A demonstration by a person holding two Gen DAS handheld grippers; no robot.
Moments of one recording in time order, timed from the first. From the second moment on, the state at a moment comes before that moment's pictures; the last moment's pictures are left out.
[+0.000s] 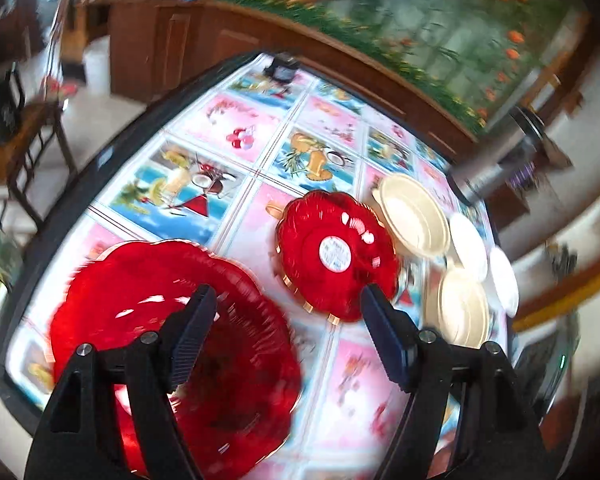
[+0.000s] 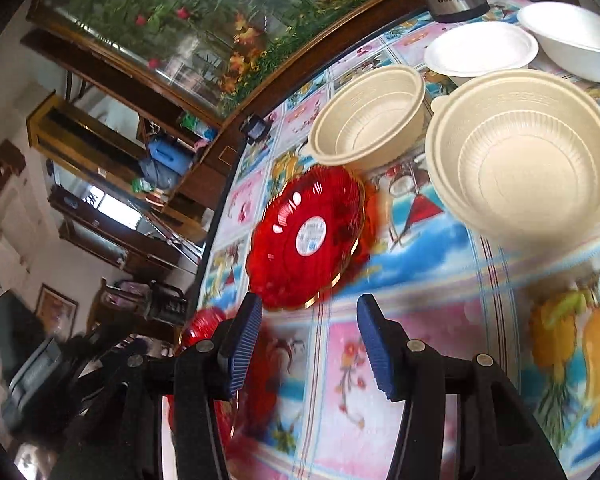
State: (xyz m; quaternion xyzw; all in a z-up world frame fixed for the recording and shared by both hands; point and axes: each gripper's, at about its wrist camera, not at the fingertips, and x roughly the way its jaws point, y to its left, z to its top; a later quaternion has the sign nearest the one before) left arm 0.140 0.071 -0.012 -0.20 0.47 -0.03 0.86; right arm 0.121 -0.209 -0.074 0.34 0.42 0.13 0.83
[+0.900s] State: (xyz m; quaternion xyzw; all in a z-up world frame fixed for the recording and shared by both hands) left arm 0.230 0.020 -0.095 -0.14 0.56 0.01 0.81; right arm 0.206 -0.221 -0.129 0.38 0.47 0.12 0.79
